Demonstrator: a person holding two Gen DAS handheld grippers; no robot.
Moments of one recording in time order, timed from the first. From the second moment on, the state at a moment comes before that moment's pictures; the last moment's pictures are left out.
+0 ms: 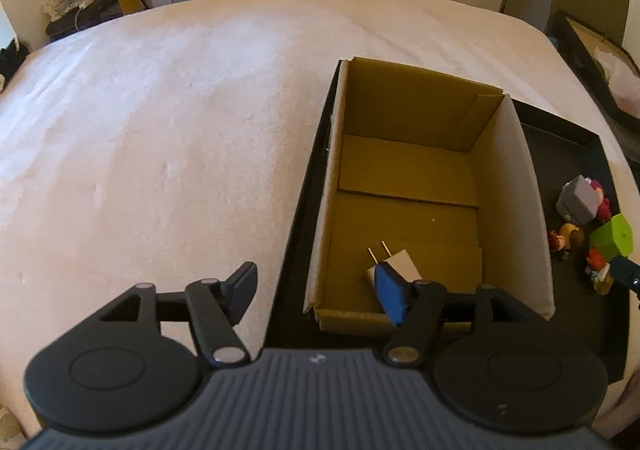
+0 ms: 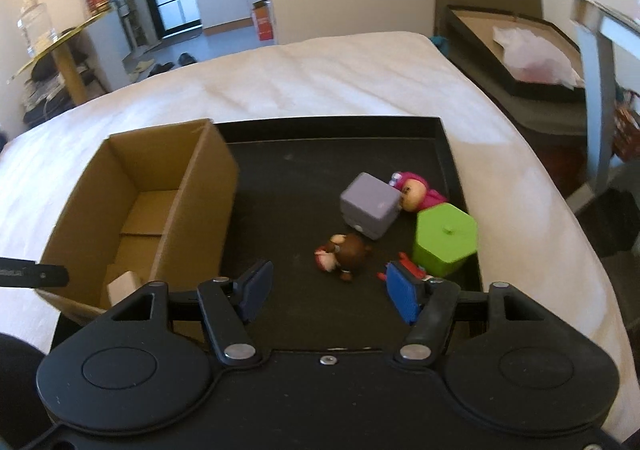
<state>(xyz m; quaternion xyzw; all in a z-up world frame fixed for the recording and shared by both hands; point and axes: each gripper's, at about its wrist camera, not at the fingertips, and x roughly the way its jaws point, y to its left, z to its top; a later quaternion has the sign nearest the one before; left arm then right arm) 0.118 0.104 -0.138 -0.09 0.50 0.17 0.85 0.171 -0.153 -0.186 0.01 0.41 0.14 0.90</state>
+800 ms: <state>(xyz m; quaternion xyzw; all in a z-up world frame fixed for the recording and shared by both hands) 0.130 0.086 -0.128 -0.02 0.46 0.24 0.86 0.203 -0.193 -0.259 0.10 0.45 0.04 0.89</state>
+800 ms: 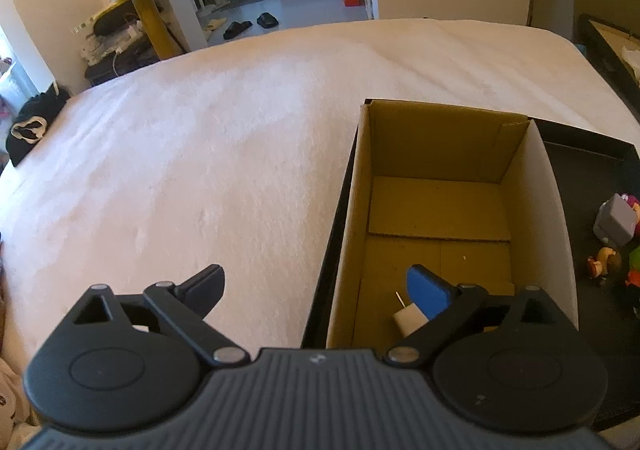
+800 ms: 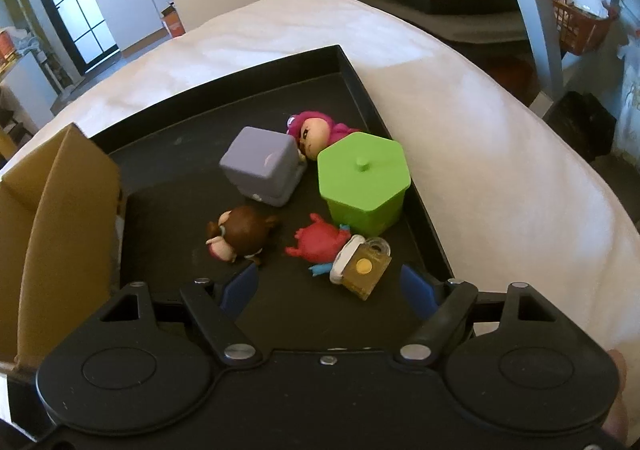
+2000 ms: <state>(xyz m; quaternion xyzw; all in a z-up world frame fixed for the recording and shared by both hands) 0.134 0.072 -0.133 0.02 0.48 0.25 0.84 0.206 -0.192 -0.260 0.09 0.43 0.04 0.90</state>
